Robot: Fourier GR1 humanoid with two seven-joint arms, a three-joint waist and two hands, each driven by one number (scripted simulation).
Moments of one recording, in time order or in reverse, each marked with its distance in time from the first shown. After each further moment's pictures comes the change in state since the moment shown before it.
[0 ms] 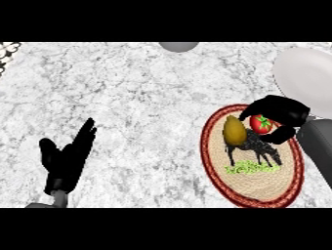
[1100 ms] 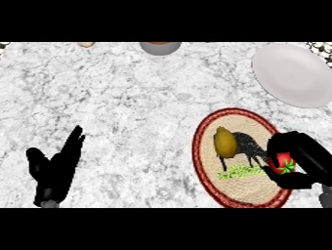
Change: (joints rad) left arm 0.079 -0.016 0.061 -0.035 -0.033 0.015 0.002; right arm 0.558 0.027 -0.241 -0.575 -0.182 -0.256 0.067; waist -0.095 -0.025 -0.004
